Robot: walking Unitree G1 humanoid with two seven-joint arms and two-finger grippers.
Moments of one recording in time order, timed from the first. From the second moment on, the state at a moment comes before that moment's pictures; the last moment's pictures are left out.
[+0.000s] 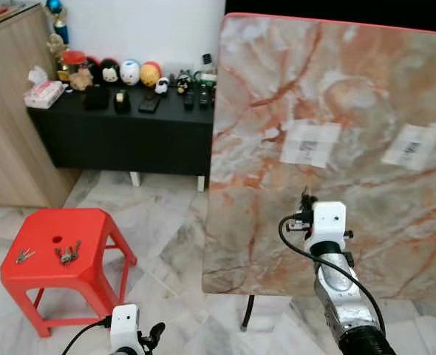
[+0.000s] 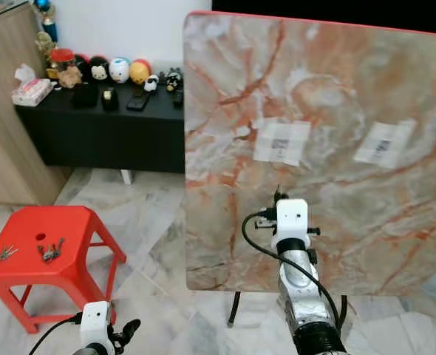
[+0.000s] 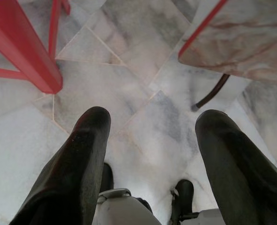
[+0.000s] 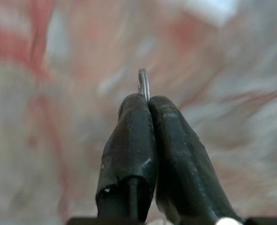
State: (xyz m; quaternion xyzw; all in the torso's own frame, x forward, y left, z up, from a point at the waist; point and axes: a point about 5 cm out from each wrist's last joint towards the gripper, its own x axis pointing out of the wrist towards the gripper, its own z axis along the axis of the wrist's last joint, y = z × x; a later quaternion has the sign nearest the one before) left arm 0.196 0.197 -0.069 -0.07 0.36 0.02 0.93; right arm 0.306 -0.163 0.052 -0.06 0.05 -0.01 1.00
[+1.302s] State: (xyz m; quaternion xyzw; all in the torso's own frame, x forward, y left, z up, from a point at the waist) left arm 0.187 0.201 -0.074 -0.07 0.37 0.02 0.93; right arm 0.282 -0.164 0.097 -0.41 -0.15 -0.07 0.90
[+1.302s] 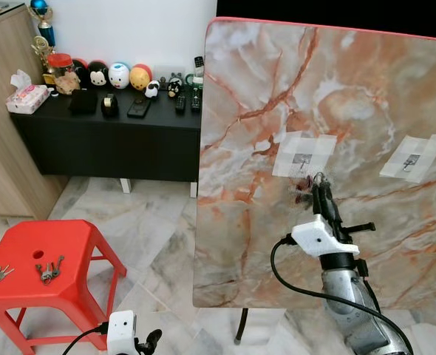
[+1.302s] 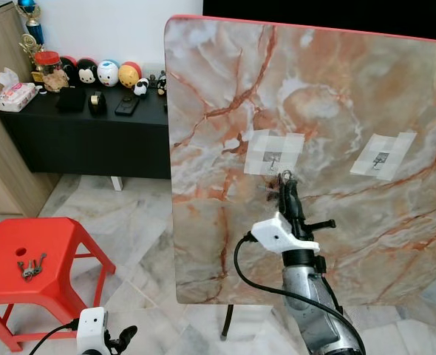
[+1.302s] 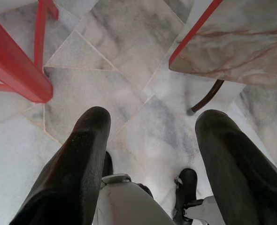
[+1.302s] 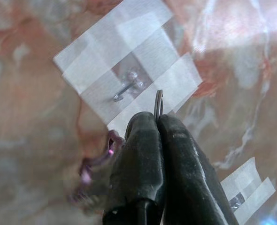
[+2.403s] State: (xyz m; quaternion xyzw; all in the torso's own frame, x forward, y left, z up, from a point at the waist) left arm 0.187 0.199 -0.074 -0.07 0.37 0.02 0.93; right arm 0.307 -0.161 0.096 -0.48 -0.14 -0.07 0.86
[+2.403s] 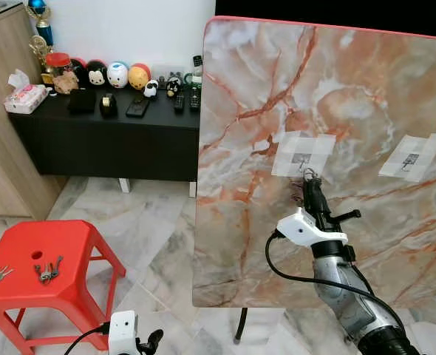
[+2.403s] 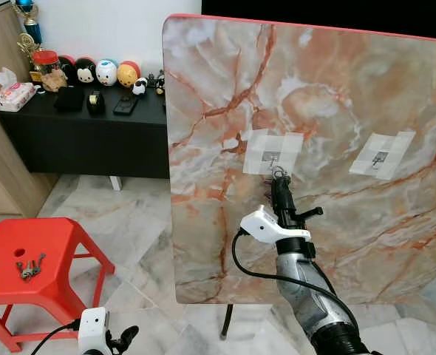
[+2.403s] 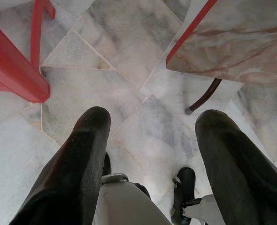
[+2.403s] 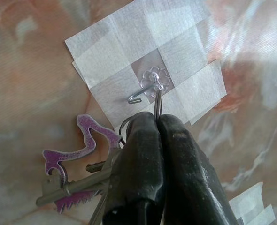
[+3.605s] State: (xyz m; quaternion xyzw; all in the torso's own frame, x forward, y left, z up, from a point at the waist) left arm 0.186 0.200 -0.075 -0.07 0.37 0.02 0.92; right arm 0.314 -0.156 0.099 -0.51 -0.14 -0.04 0.85
